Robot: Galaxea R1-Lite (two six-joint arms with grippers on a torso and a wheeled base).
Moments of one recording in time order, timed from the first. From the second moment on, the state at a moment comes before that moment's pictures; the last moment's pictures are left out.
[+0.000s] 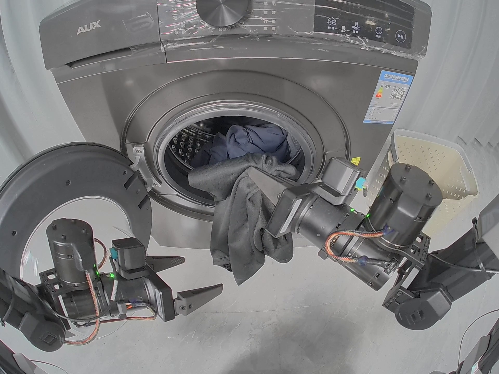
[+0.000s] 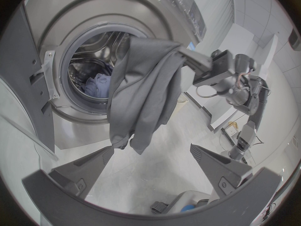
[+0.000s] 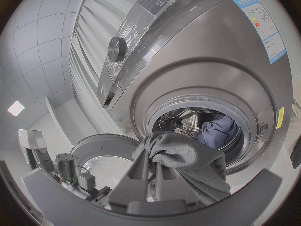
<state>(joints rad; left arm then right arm) -0.52 1.59 -0.30 -0.95 -0.33 -0.12 0.85 1.89 -0.79 -1.31 -0.08 0.34</state>
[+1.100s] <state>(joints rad) -0.43 2.11 -0.55 -1.24 -0.26 -0.13 0.89 1.85 -0.75 -1.33 -0.08 0.34</state>
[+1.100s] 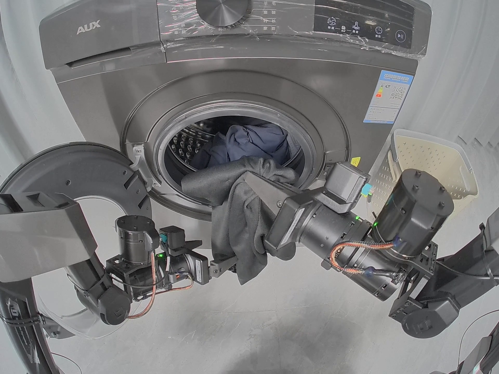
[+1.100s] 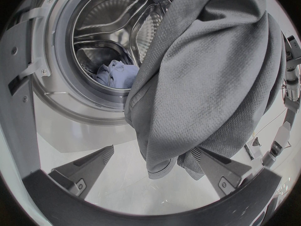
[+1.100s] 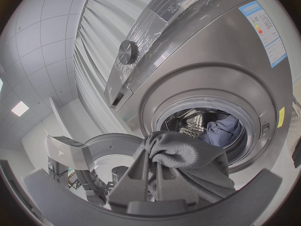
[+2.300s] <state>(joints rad) -0.48 2.13 -0.47 -1.54 -0.27 -0.19 0.84 1.89 -0.74 -1.34 -0.08 0.32</state>
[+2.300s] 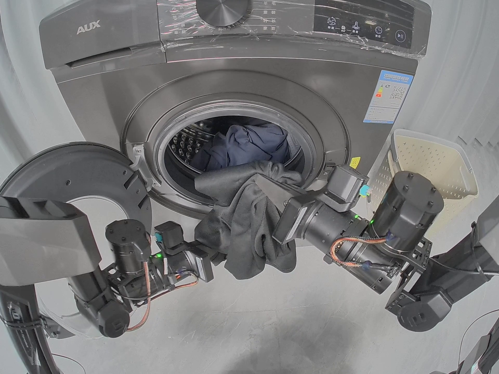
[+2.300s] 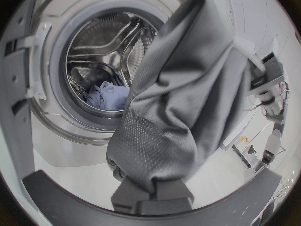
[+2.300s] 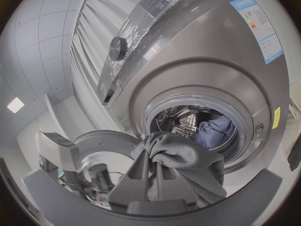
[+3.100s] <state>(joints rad) -0.49 1.73 -0.37 -1.55 -0.35 -0.32 0.76 2.03 -0.70 -1.40 -0.08 0.24</state>
